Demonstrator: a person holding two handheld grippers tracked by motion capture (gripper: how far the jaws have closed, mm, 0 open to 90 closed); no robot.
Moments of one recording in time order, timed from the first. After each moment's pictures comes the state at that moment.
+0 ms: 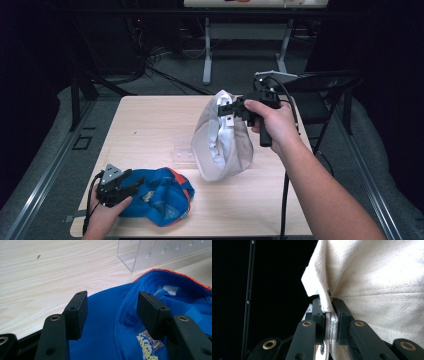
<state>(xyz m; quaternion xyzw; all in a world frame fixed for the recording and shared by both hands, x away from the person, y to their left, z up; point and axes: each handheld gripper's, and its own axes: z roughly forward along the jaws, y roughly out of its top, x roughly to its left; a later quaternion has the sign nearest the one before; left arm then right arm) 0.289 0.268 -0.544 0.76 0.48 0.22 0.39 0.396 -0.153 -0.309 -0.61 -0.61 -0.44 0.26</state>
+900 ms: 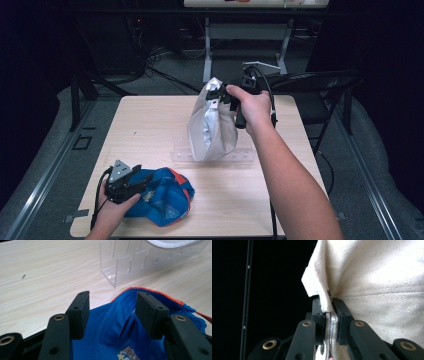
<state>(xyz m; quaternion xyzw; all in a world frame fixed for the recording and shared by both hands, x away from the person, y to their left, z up) 0.293 0.240 -0.528 0.77 0.44 0.22 0.41 0.445 -0.123 -0.318 -0.65 -0.57 -0.45 0.23</state>
